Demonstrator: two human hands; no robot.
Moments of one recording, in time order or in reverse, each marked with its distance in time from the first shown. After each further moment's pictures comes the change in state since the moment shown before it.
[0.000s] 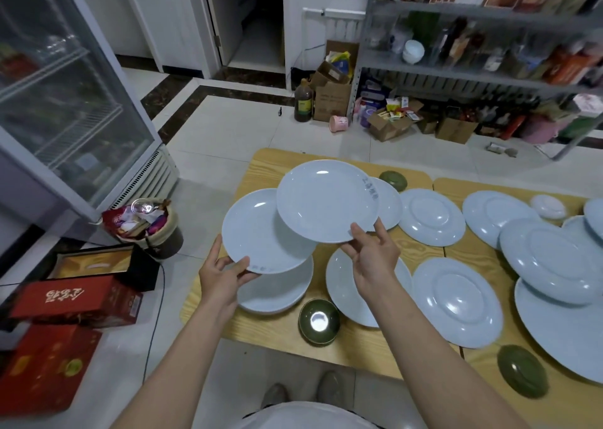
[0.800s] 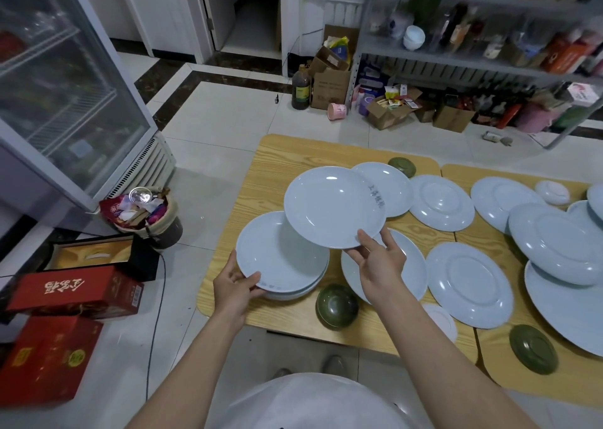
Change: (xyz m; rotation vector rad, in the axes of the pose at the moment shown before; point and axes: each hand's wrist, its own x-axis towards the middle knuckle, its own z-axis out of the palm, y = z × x) left_hand 0.005 -0.037 -0.051 0.190 0.030 -0.106; right_hand -0.022 0.040 -0.003 -0.023 0.103 0.067
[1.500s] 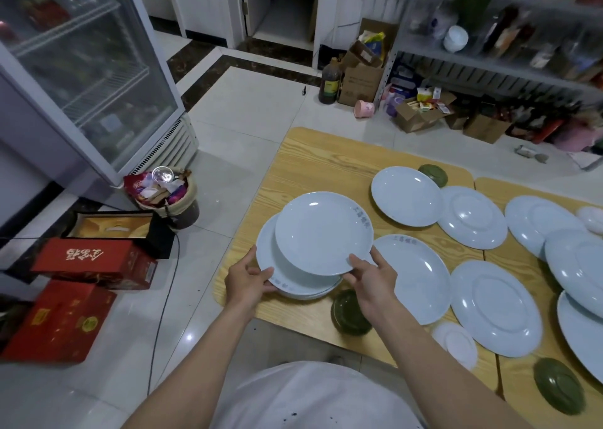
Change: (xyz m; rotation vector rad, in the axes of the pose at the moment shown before) left_hand 0.014 -0.003 -0.011 0.198 0.057 0.031; right_hand 0.016 0.051 0.005 -0.236 -0.032 0.190
